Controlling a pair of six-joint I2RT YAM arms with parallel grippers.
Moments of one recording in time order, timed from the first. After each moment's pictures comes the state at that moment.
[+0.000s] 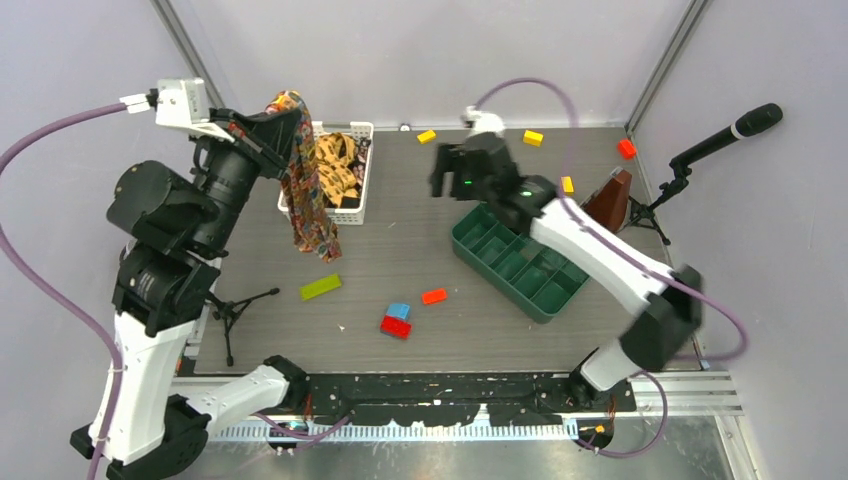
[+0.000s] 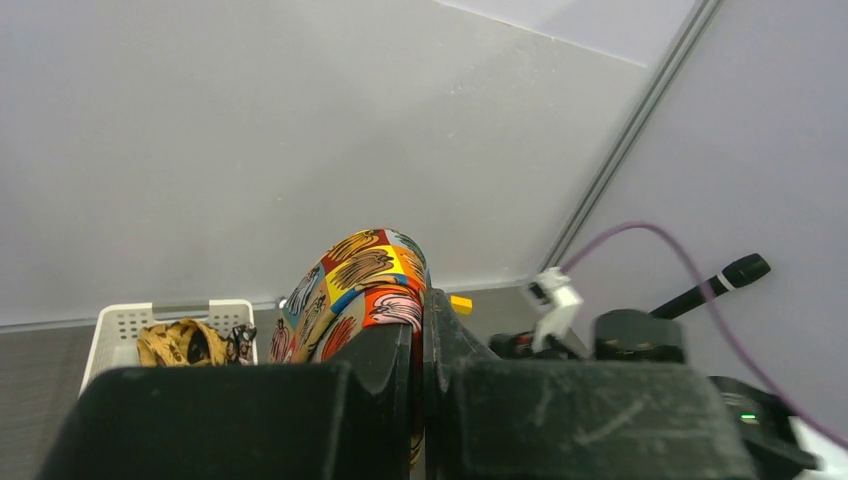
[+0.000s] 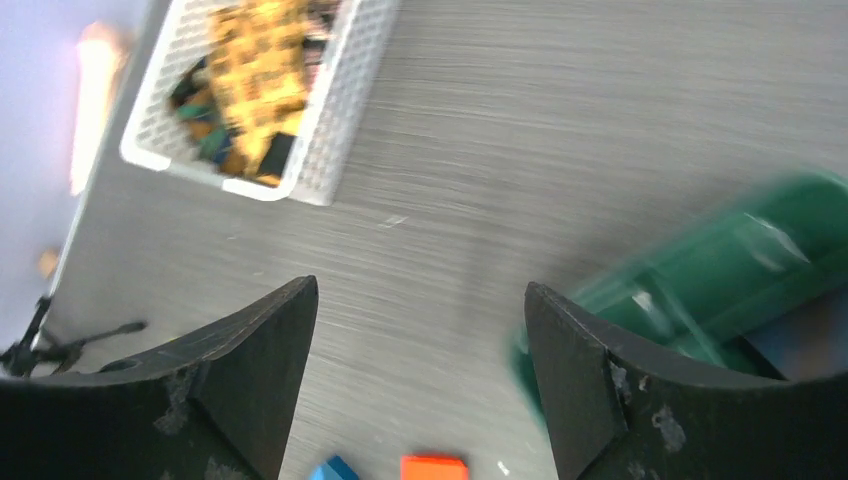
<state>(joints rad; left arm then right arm) -0.54 0.99 1.73 -0.47 -0.19 -0.26 0.73 1.64 1.50 -0.33 0.20 0.42</state>
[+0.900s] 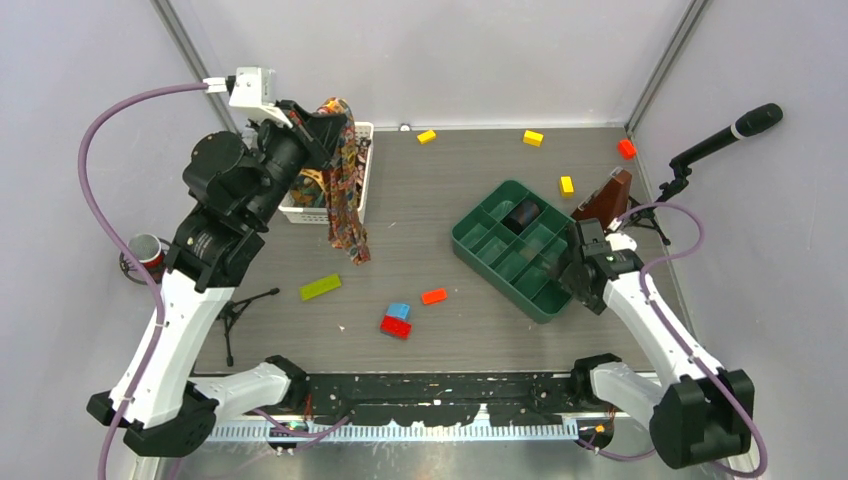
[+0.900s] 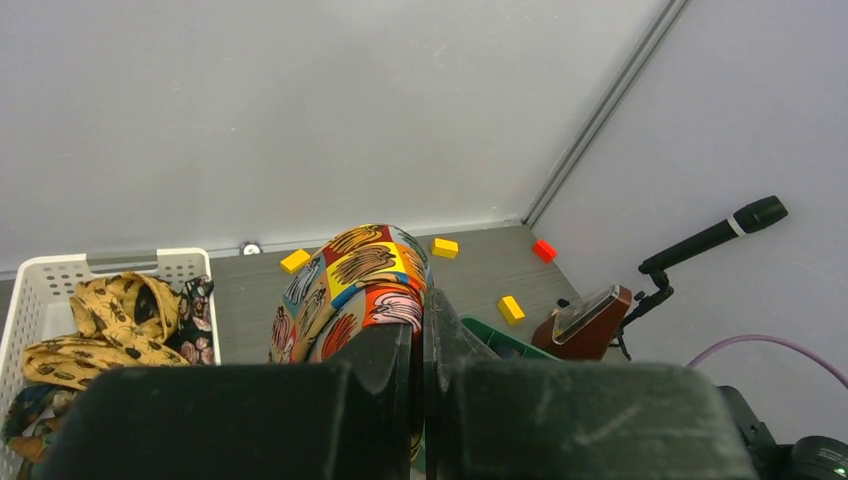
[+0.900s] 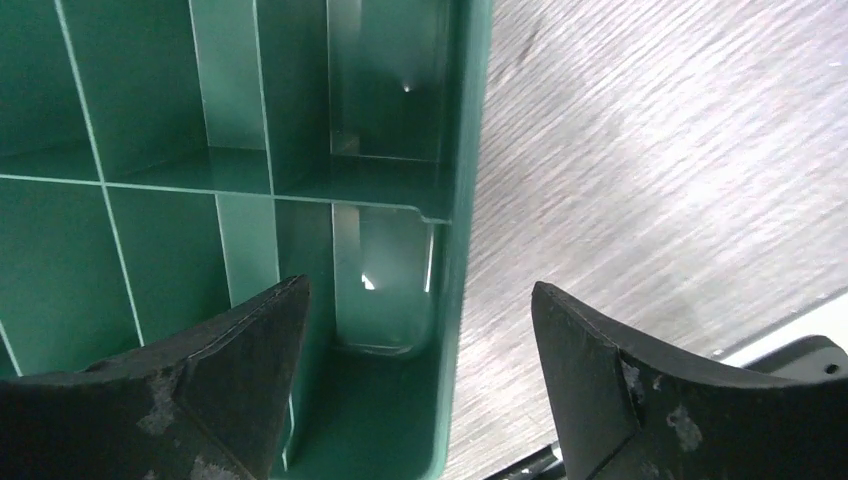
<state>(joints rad) -0.54 1.08 1.61 -0.39 -0.13 -0.31 0.19 1.01 0.74 -0.90 0.36 0.88</state>
